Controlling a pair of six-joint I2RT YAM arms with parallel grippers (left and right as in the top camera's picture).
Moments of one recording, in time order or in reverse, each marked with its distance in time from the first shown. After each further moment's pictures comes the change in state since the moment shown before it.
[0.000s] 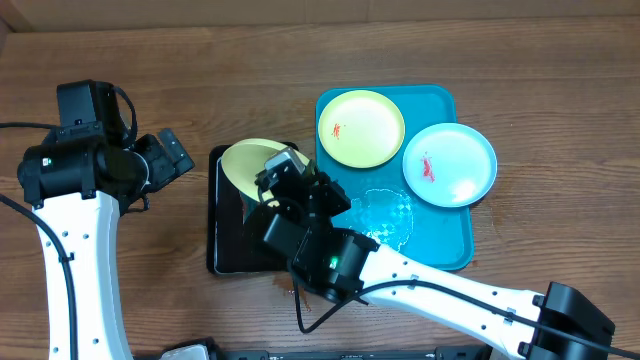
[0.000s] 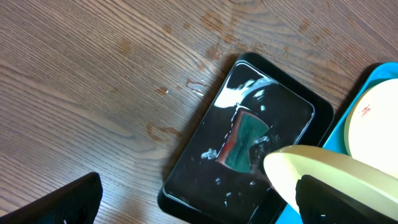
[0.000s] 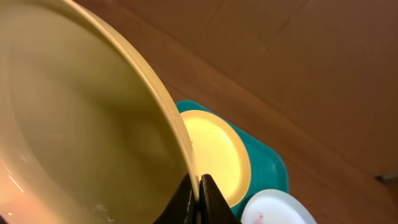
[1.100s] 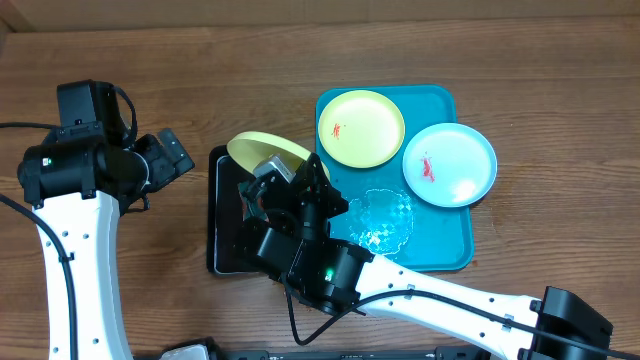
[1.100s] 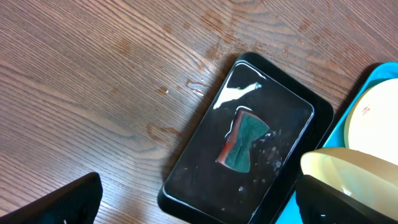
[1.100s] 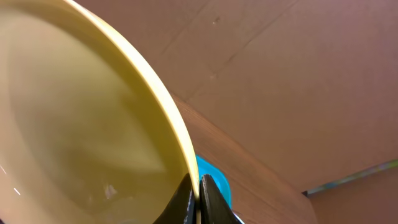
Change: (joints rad) left arm 0.000 0.000 0.000 0.000 0.000 0.000; right arm 0.050 0.000 0.000 0.092 0.224 -0.191
